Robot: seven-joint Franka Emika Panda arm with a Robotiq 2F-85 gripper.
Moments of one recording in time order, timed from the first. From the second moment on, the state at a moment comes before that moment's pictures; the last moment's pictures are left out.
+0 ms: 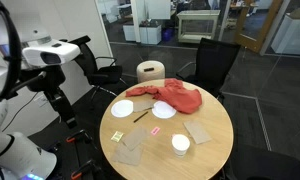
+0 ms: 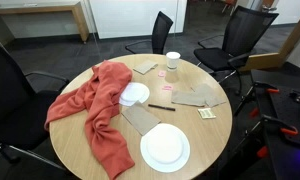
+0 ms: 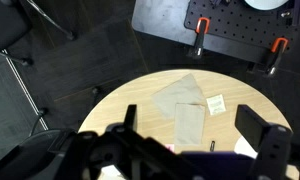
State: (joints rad) arm -0.12 -0.82 -0.30 -2.53 -0.31 1.70 -0.53
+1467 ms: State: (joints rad) arm 0.05 -0.69 -0.29 -2.54 -0.29 1.82 -0.53
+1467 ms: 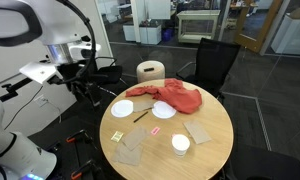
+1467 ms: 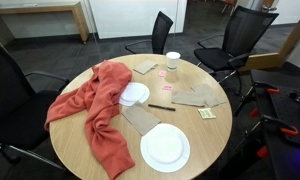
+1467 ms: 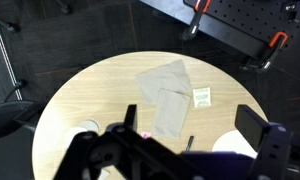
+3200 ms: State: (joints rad) arm 0.07 -0.09 0.05 -2.58 -0.18 2.46 -0.15
